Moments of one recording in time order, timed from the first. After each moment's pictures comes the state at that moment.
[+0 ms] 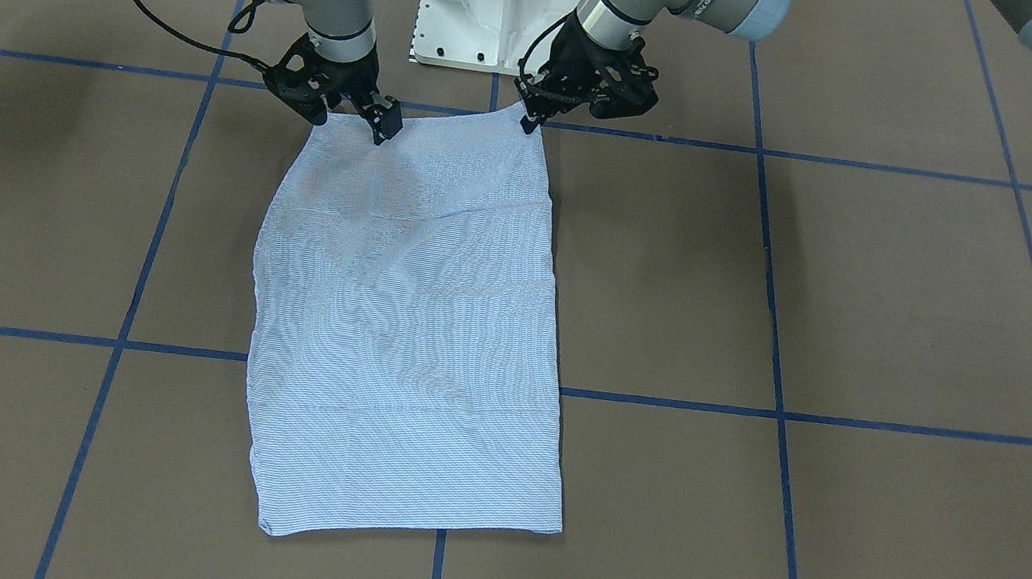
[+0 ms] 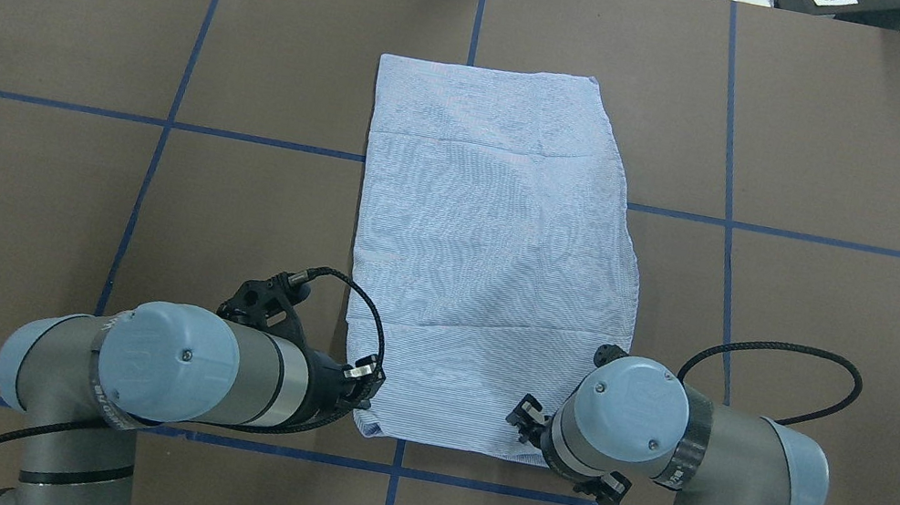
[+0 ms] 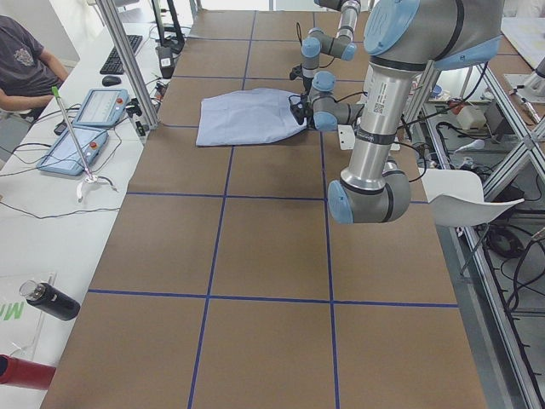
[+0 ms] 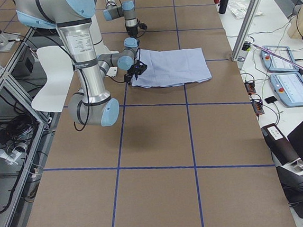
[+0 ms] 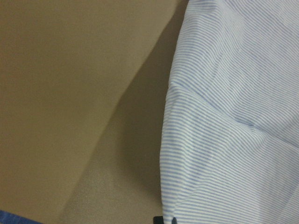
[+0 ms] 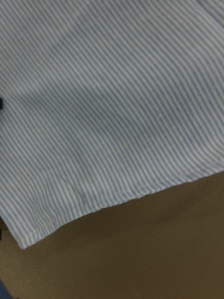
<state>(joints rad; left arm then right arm) -0.25 -2.01 -1.89 -1.98 -1.69 -1.99 0.28 -1.25 1.89 -1.50 1.84 1.95</state>
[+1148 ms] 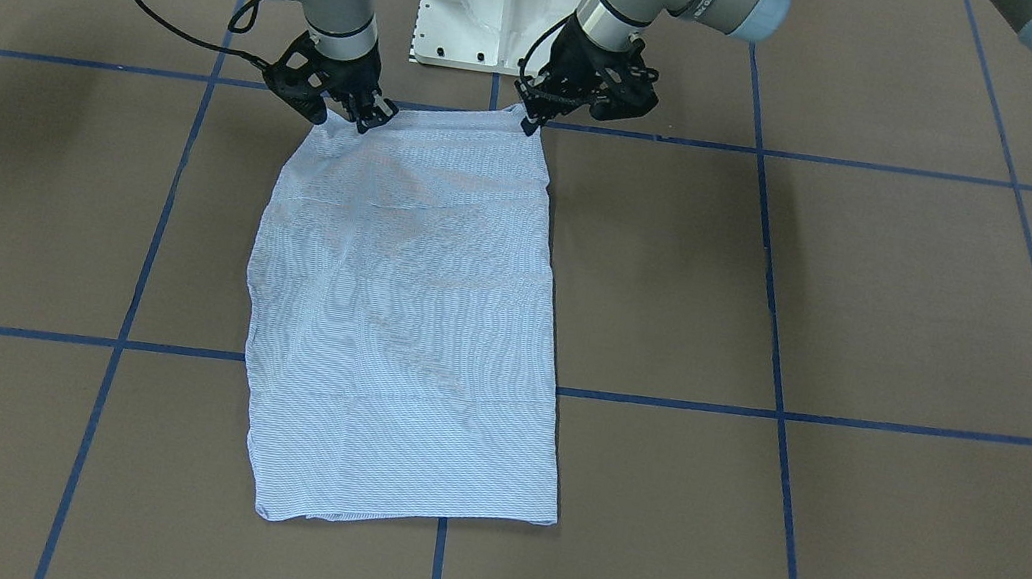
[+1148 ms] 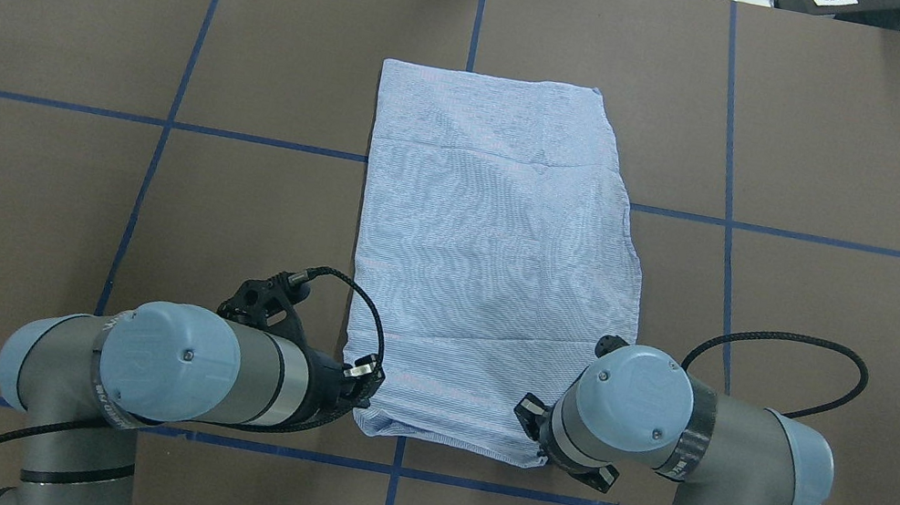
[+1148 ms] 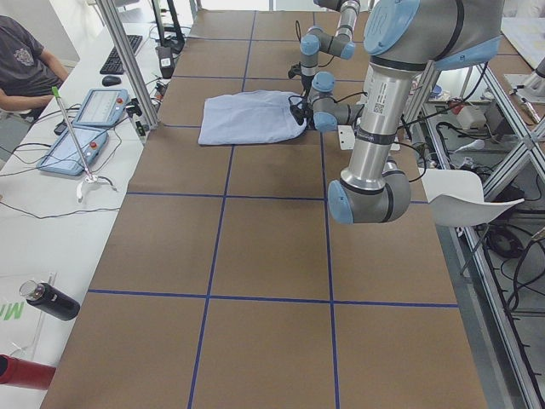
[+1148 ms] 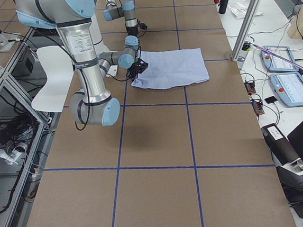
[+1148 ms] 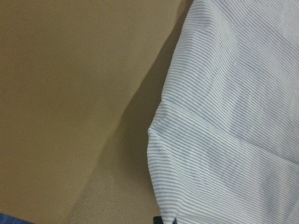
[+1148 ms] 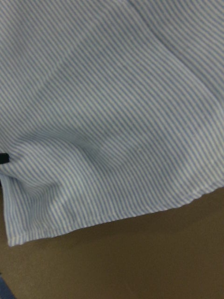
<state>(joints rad) -0.25 -2.01 -1.88 -1.98 -1.69 -1.99 0.30 -1.24 1.90 -1.51 1.85 1.95</state>
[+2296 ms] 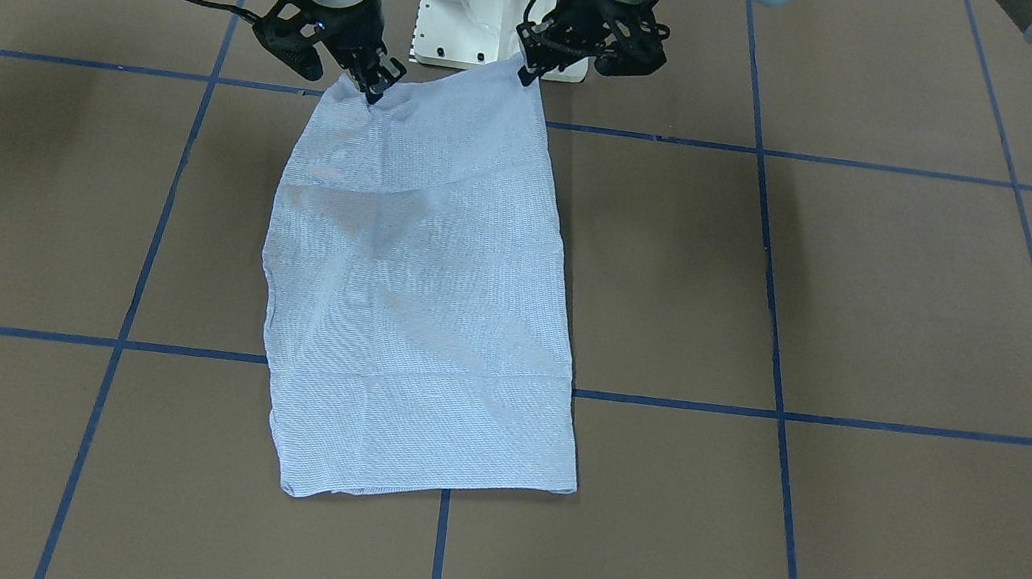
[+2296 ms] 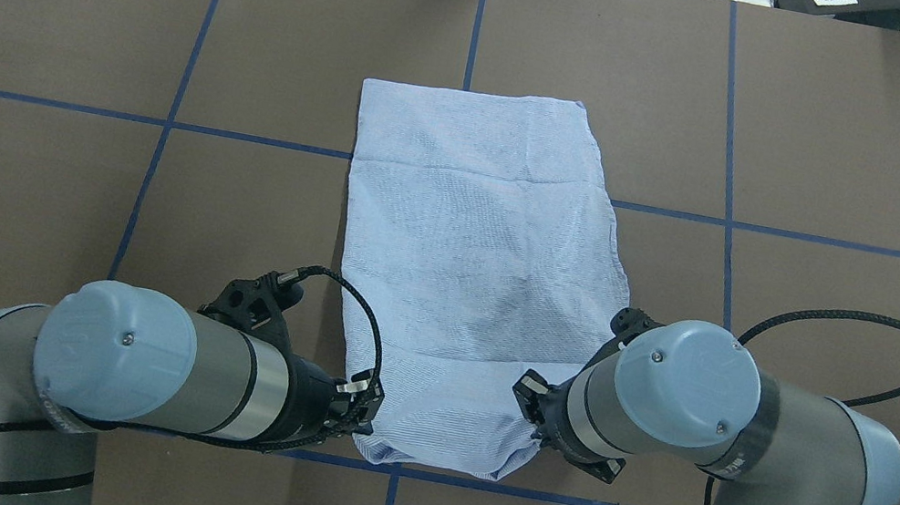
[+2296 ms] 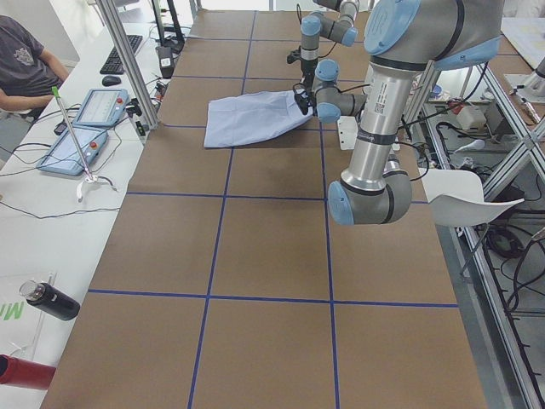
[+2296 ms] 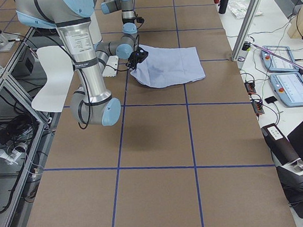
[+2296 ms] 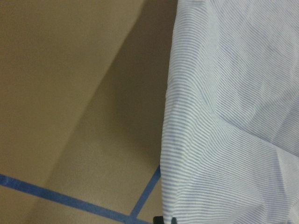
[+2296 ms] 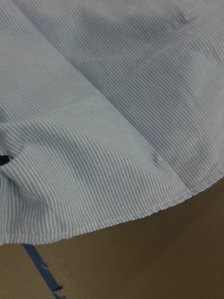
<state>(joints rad) -0.26 -2.00 -2.04 -1.91 -1.80 -1.99 0.33 -1.23 2.09 -1.58 1.87 1.97</state>
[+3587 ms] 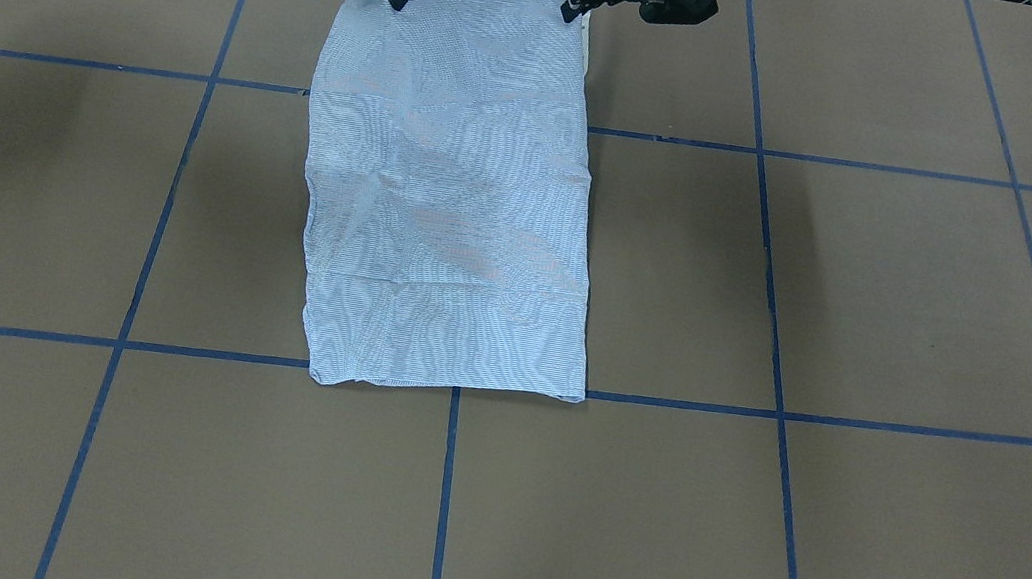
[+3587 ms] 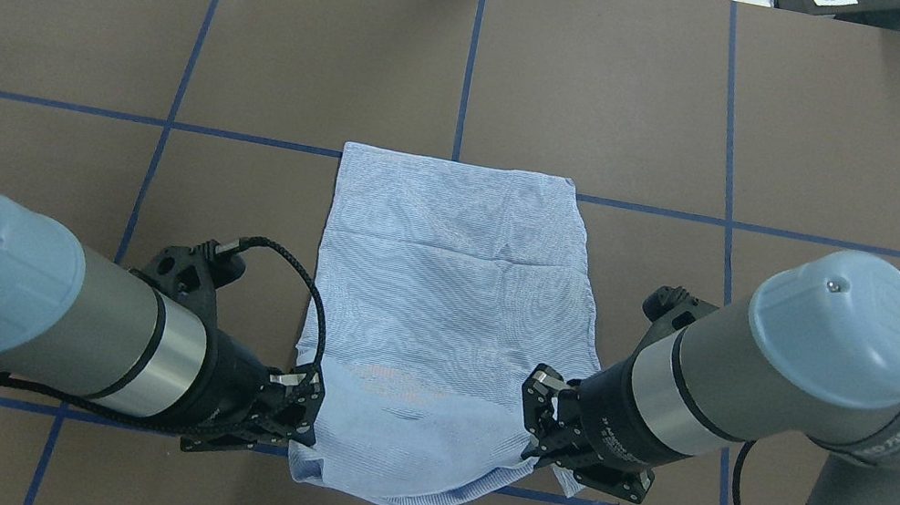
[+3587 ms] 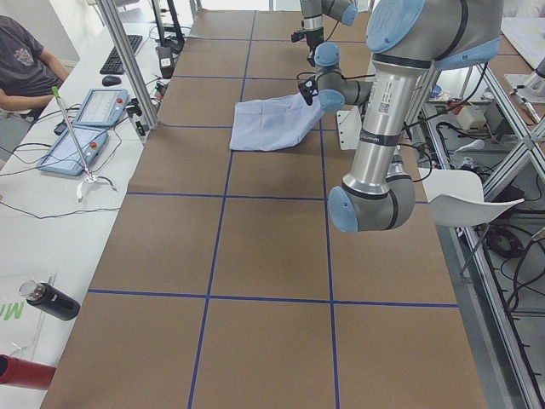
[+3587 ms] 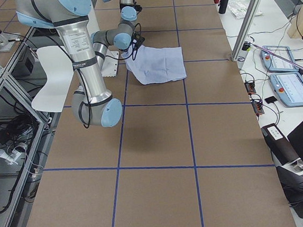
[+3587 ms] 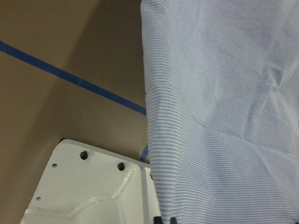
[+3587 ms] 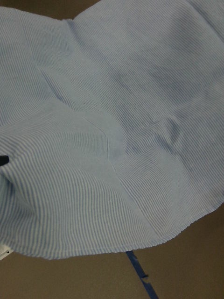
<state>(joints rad) -0.36 -1.94 -2.21 -1.77 -1.99 -1.91 0.46 -1.22 2.25 -1.59 2.16 1.96</state>
